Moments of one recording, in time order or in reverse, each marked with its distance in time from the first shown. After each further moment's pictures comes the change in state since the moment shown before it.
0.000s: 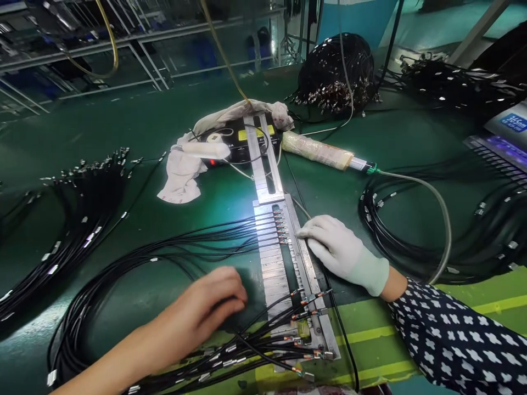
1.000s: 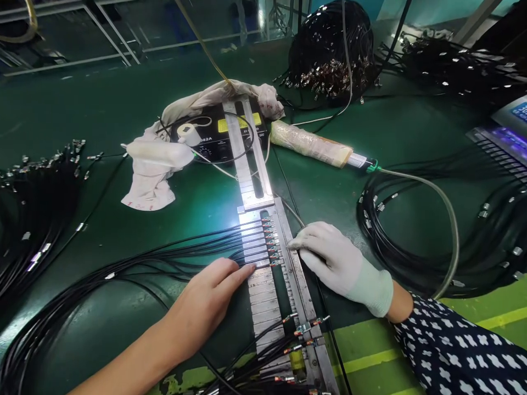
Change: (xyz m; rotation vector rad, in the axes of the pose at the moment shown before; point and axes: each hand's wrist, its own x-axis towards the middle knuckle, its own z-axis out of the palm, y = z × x) left_hand 0.051 -0.035 0.016 0.348 0.270 0.241; right_hand 0.009 0.001 -0.005 0.180 -0.017 0.076
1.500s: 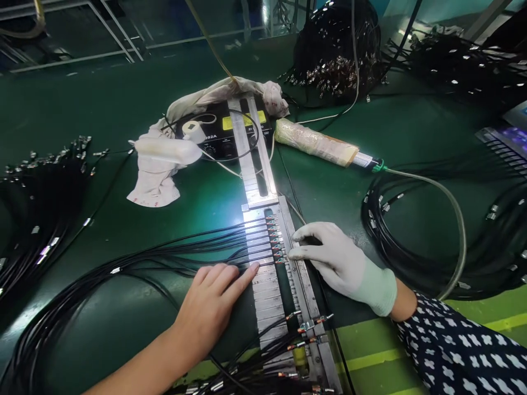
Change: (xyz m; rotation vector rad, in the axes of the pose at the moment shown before) left_hand -0.019 0.006 0.021 0.225 0.067 -0.064; right_hand -0.003 0.011 0.001 -0.041 -0.035 -0.176
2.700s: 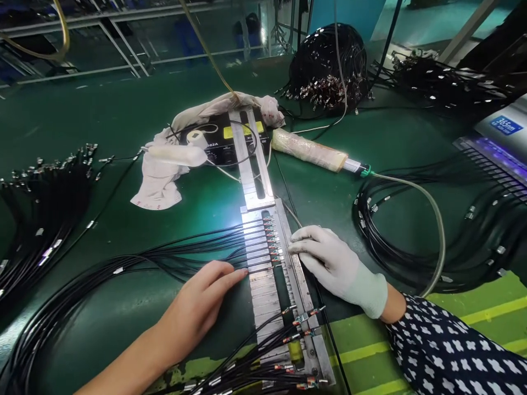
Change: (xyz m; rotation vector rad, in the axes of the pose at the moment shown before) left_hand -0.004 -0.010 -0.023 -0.333 -0.043 0.005; right_hand -0.004 -0.019 0.002 0.038 0.044 0.181
